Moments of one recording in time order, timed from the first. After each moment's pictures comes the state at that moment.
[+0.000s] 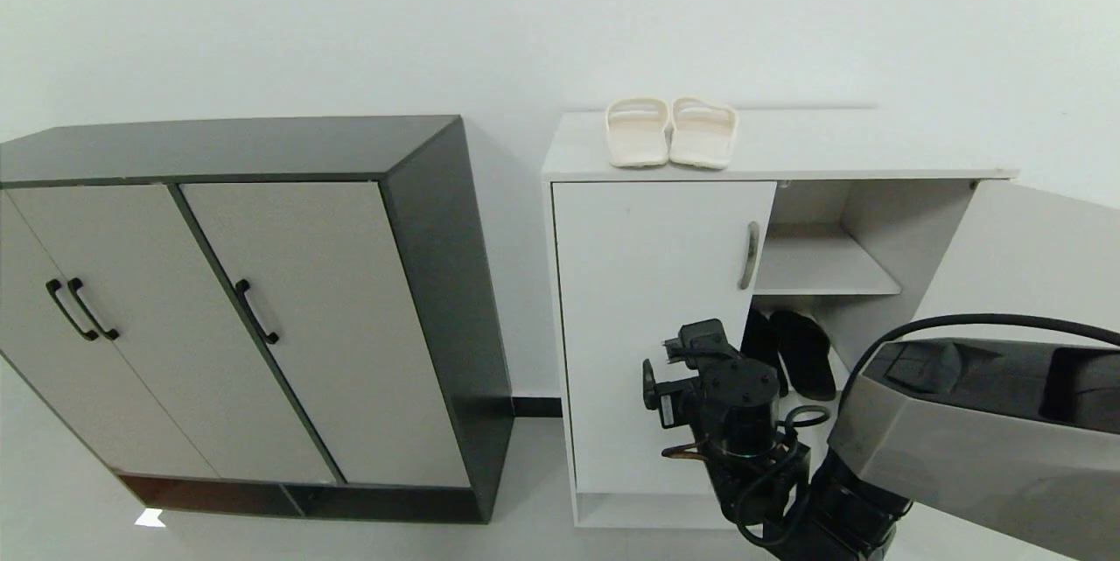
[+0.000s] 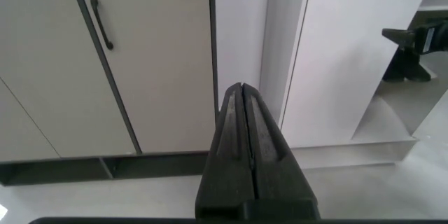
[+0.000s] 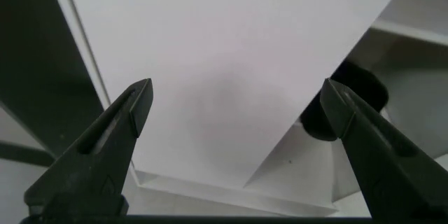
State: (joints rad) left arm 0.00 0.00 0.00 0.00 -0.04 0.01; right arm 0.76 2.30 -0.81 -1.37 -0.66 -0.05
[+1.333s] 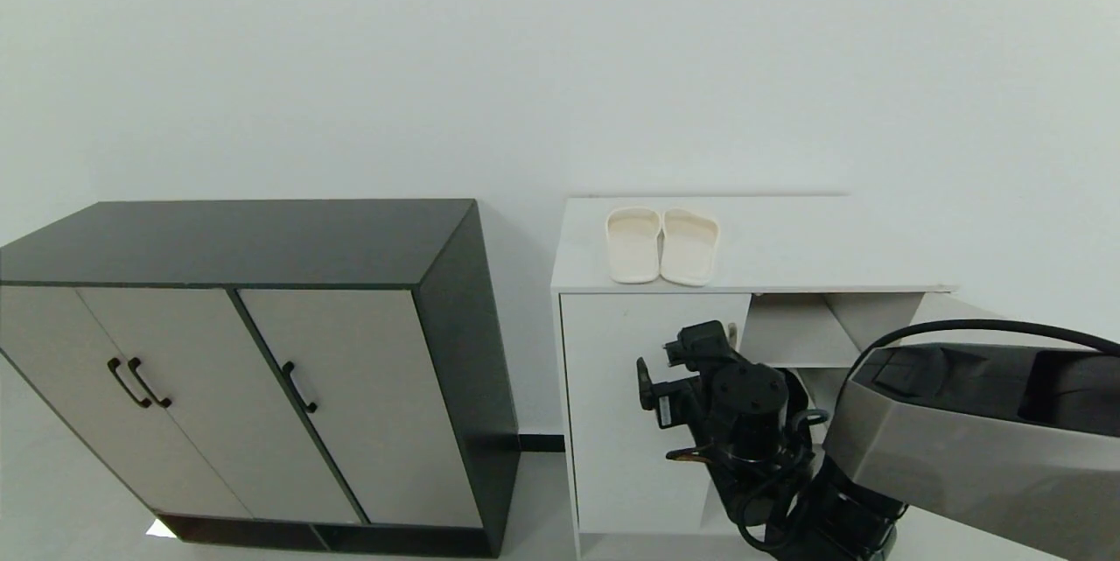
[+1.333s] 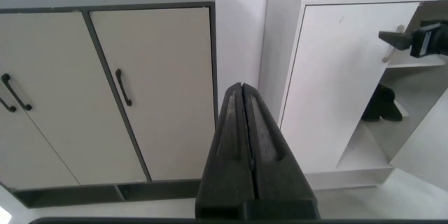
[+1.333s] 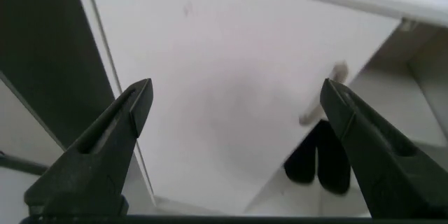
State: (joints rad) left arm 0.00 0.00 0.00 0.00 -0.04 0.01; right arm 0.75 2.32 -0.80 -1.46 -0.59 -0.08
